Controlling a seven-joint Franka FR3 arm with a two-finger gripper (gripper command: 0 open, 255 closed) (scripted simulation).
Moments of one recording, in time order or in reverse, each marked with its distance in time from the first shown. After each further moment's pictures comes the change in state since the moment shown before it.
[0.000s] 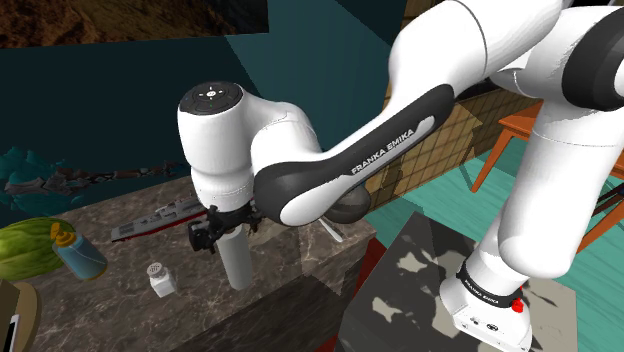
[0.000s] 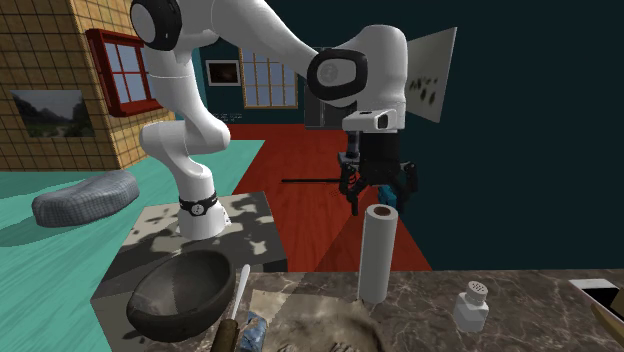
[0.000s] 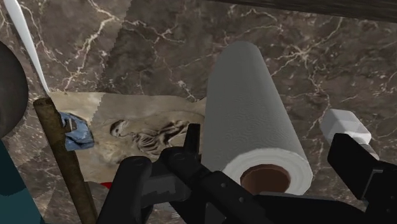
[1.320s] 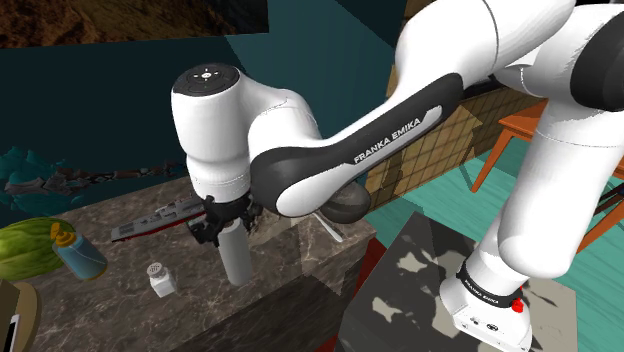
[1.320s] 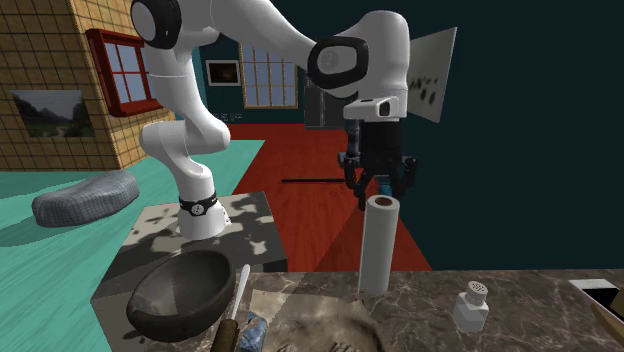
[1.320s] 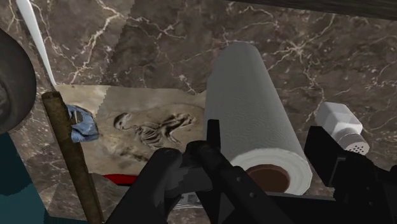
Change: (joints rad) arm -0.005 -0.022 0.009 0.030 0.027 -0.042 -0.022
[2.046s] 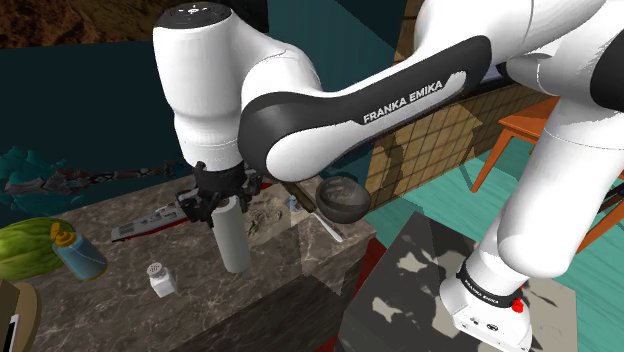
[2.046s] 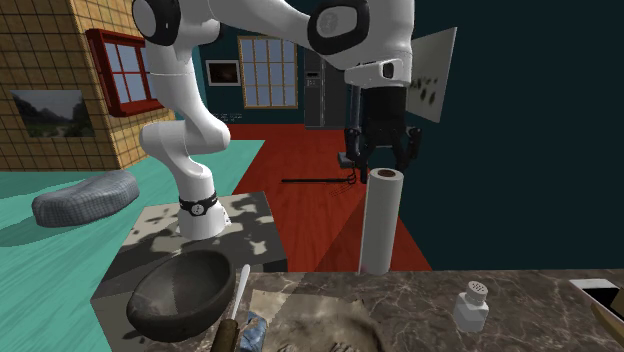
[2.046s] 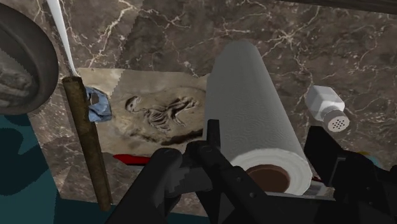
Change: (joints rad) arm -0.013 -0.052 0.014 0.097 0.063 -0.124 -0.059
